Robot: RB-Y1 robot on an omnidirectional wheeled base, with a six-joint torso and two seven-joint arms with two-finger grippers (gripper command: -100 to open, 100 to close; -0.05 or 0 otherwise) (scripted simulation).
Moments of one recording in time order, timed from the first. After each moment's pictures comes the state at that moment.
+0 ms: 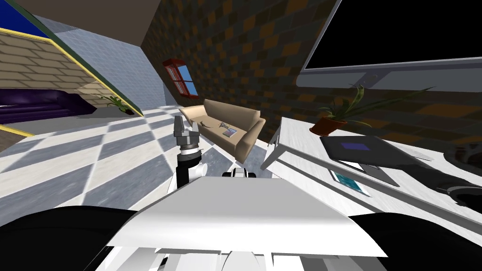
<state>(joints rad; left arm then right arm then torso) 0.47 -0.03 0.03 -2.37 -0.07 -0.49 0.01 0.62 -1.44 -0.24 -0.66 0.11 -0.44 -0.62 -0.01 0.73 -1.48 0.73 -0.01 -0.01</state>
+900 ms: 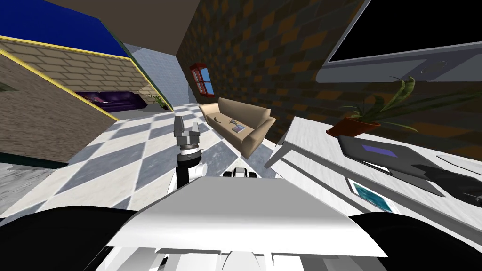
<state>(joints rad) 0.47 -0.03 0.03 -2.37 -0.07 -0.49 0.01 0.75 -1.49 -0.25 -0.69 0.05 -0.34 -0.79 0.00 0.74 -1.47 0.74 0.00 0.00</state>
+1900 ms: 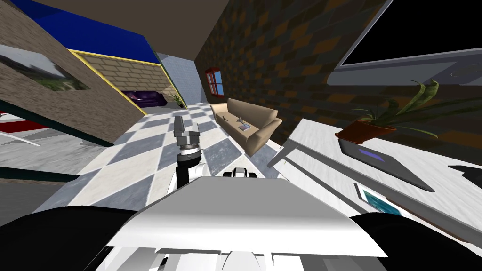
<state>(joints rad) 0.47 -0.03 0.03 -2.37 -0.07 -0.49 0.01 0.85 -1.59 -0.23 -0.66 0.03 -0.27 -0.95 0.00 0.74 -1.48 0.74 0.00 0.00</state>
